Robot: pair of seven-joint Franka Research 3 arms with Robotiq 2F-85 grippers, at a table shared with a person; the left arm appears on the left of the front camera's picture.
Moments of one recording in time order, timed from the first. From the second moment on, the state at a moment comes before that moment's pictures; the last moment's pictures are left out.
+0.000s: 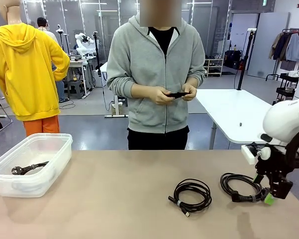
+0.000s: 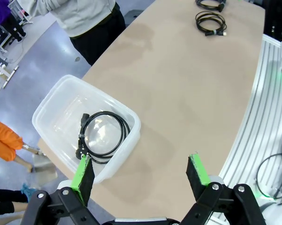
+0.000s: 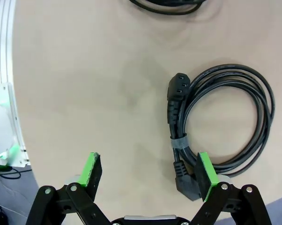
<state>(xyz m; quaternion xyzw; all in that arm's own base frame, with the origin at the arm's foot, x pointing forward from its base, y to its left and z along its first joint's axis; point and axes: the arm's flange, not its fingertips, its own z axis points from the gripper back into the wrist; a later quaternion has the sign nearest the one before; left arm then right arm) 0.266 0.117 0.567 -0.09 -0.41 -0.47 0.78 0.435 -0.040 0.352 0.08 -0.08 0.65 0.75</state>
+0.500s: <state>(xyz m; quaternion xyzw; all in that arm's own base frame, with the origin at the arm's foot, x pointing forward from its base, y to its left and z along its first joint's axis) 0.266 0.117 0.567 -0.09 -0.41 -0.47 0.78 0.444 -0.039 0.311 0.08 -0.06 0.65 0.76</state>
